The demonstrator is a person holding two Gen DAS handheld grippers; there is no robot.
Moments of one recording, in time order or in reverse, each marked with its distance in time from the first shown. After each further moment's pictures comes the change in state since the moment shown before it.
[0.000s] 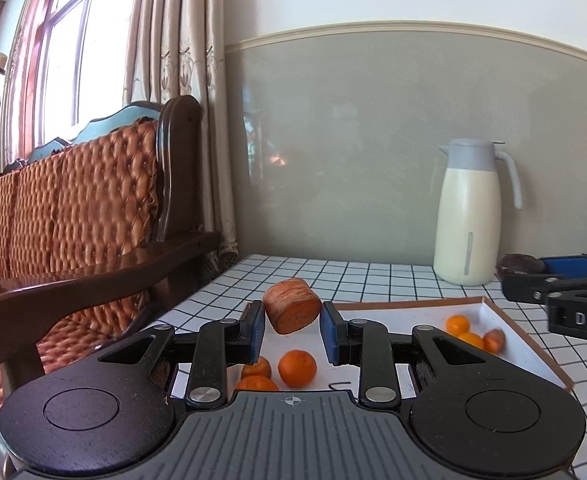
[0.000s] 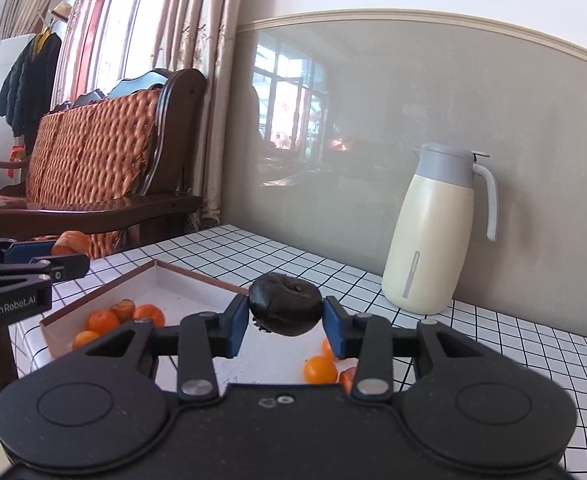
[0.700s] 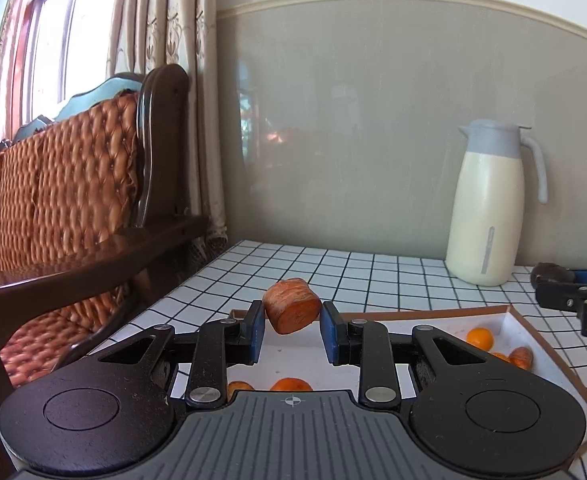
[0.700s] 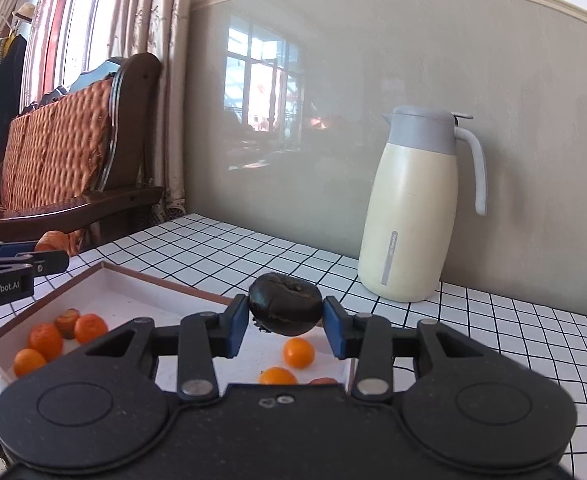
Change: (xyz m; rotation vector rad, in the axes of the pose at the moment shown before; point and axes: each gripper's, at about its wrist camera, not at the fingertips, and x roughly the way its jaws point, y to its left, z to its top) left arm 0.078 -0.005 0.016 -0.010 0.080 -0.016; right arm 0.054 -0.037 0.003 0.062 0.067 -0.041
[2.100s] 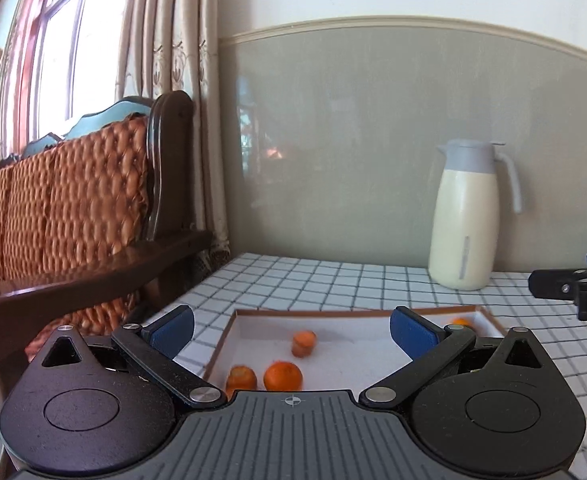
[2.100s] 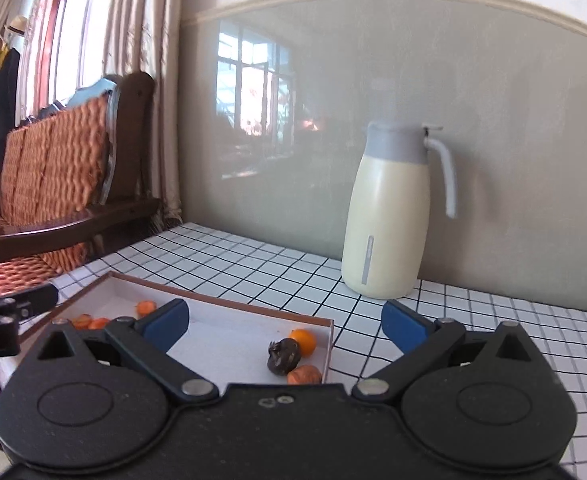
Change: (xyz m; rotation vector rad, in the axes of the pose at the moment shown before) left arm -0.077 -0.011 -0.006 0.005 -0.044 -0.010; right arm -0.079 -0.008 0.003 0.014 -0.021 -0.013
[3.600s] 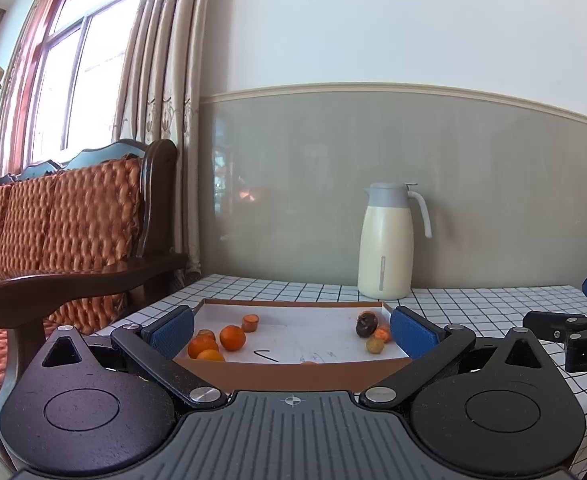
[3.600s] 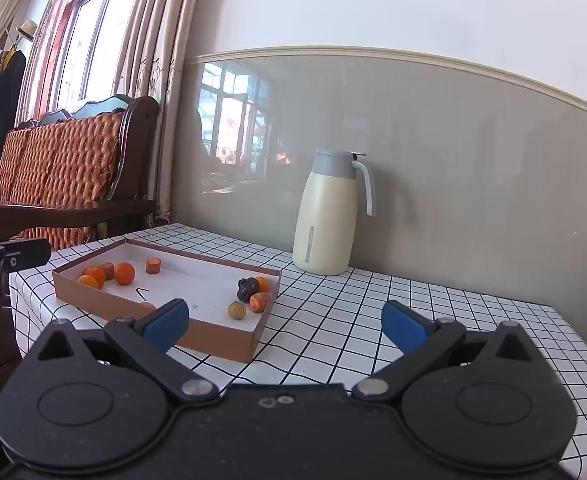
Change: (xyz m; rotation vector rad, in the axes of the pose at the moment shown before) left arm -0.166 -0.031 -0.058 -0.016 -0.157 -0.079; right arm -0.146 0.000 -0.078 -0.038 -0.101 -0.112
